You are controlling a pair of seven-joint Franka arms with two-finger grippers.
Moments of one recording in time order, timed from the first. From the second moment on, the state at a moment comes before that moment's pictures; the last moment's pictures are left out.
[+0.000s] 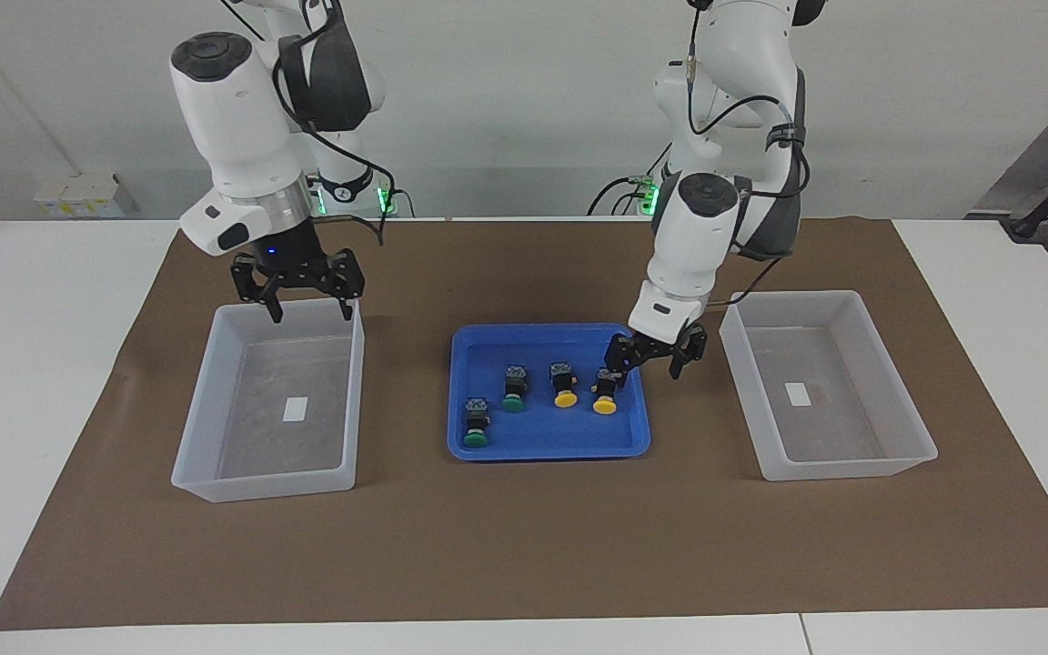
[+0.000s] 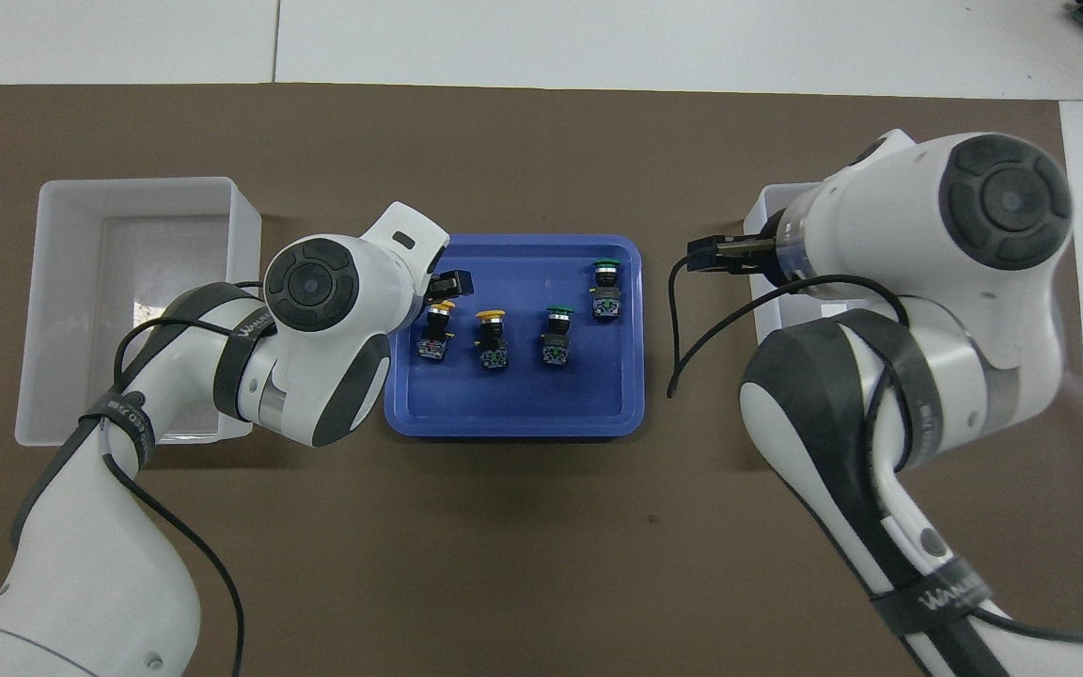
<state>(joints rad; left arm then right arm) -0.47 0.35 0.00 -1.92 0.02 2.49 -0.61 0.29 0.16 0.04 -1.76 -0.02 2.12 0.36</state>
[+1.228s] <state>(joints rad) -0.52 0.37 0.00 -1.96 0.02 2.52 -0.61 0.42 0.38 0.04 -1.69 -0.08 2.31 0.45</state>
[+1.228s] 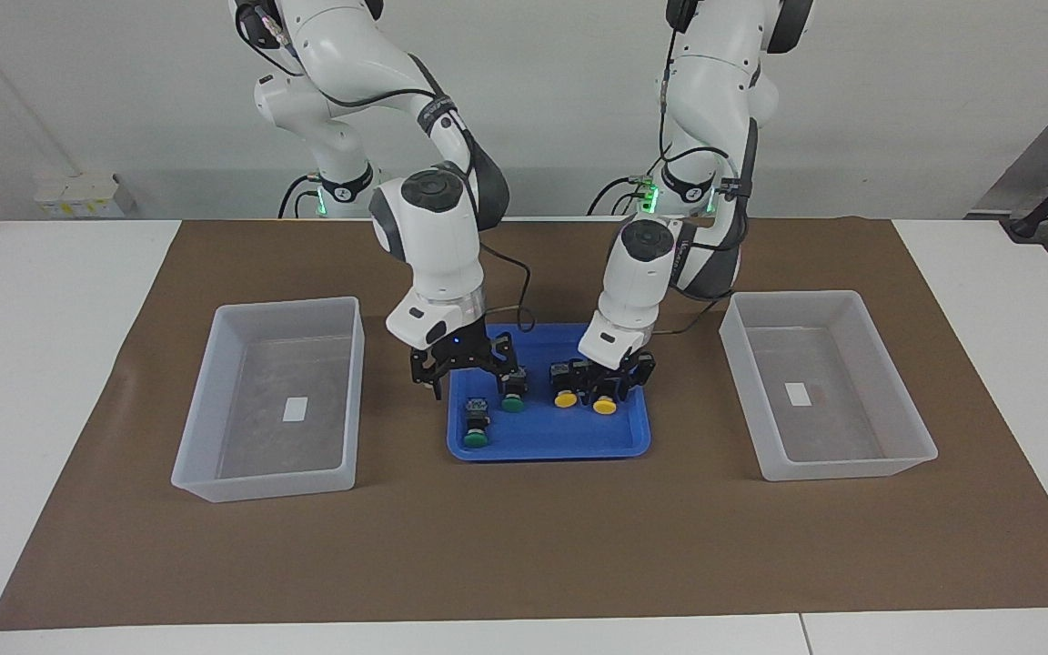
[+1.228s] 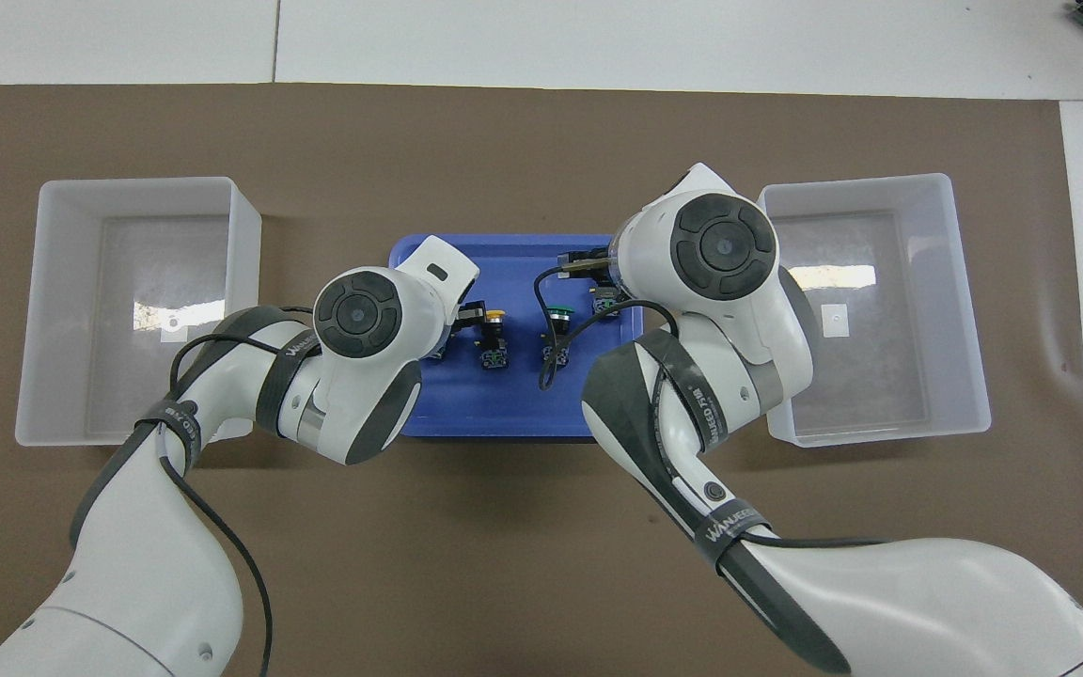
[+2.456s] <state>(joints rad) -0.45 0.37 0.02 -1.84 0.02 2.40 -0.58 0.44 0.50 0.03 -1.71 -0.18 2.41 0.48</state>
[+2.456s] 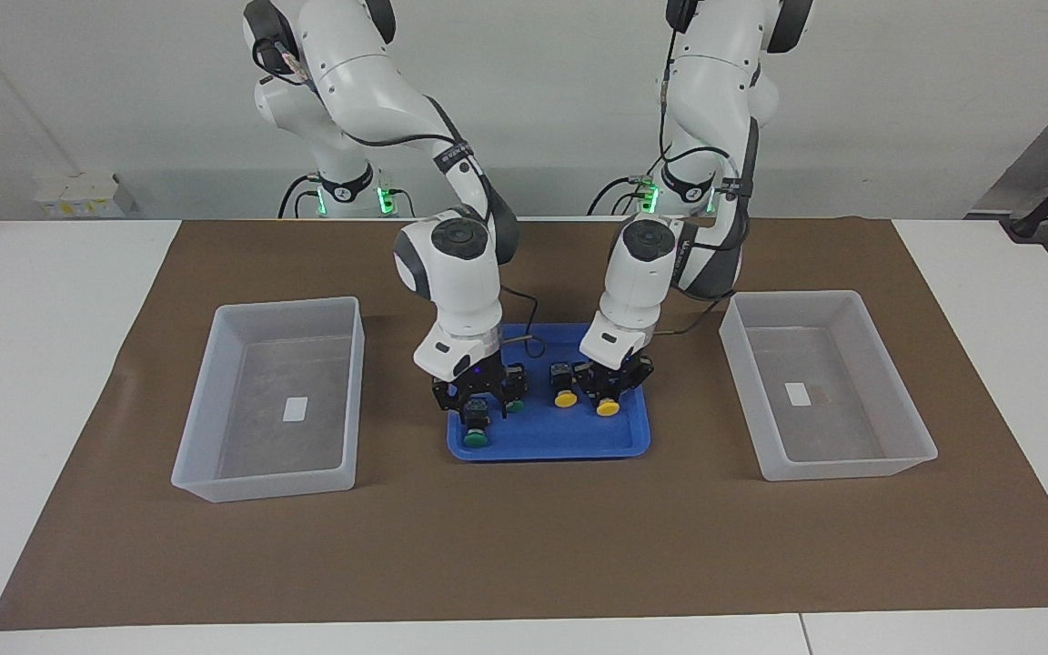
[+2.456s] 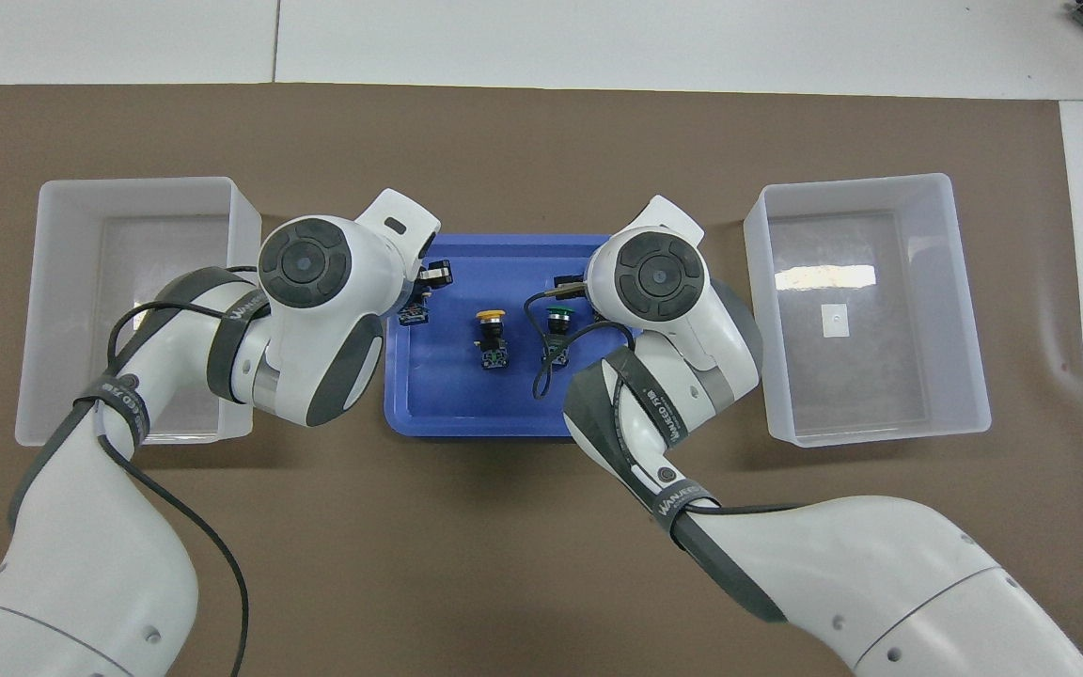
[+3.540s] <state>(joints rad) 0.03 0.34 0.03 -1.63 -0.02 2.06 0.03 0.46 0.50 0.03 -1.75 -0.18 2.46 0.54</state>
